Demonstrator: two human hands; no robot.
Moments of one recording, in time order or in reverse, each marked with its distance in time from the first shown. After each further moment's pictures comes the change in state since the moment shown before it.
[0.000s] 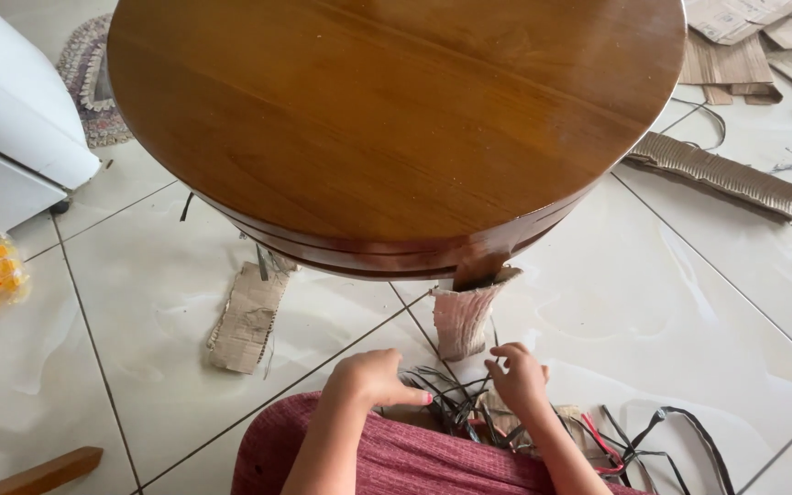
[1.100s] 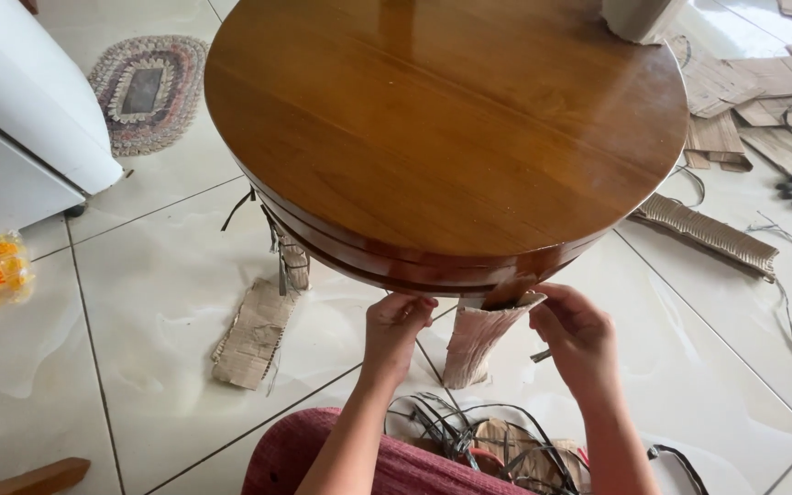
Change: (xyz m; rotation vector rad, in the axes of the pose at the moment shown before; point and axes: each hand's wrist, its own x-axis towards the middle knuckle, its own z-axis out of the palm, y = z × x) left_hand 0.087 -0.003 0.001 -1.512 0.995 0.997; right_hand -0.063 -0.147 -0.178 0.780 0.342 -0.497
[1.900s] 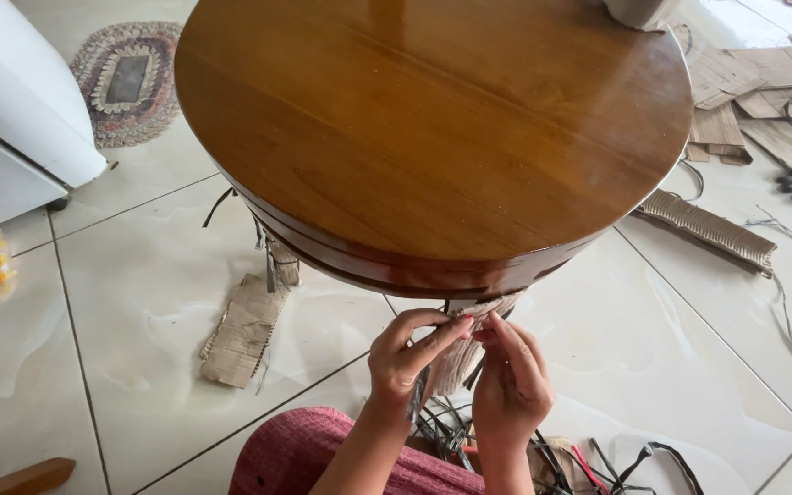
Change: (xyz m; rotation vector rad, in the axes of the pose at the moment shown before) left_hand -0.028 0.074 0.034 0.641 -0.095 1.101; right_hand -0.068 -0.023 0.079 0.009 0.292 -0.498
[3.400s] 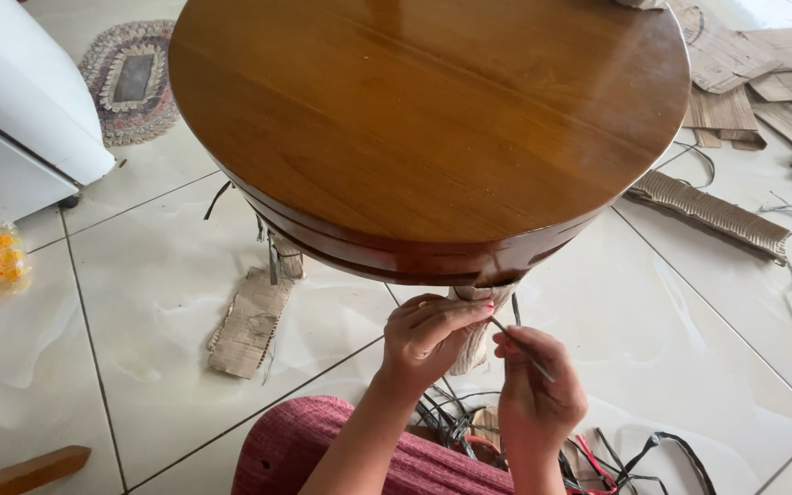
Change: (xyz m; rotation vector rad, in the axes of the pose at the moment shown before) left_hand 0.025 0.015 0.010 -0.218 -0.046 -0.059; right_hand -0.006 -0.004 -0.030 0.135 0.075 0.241
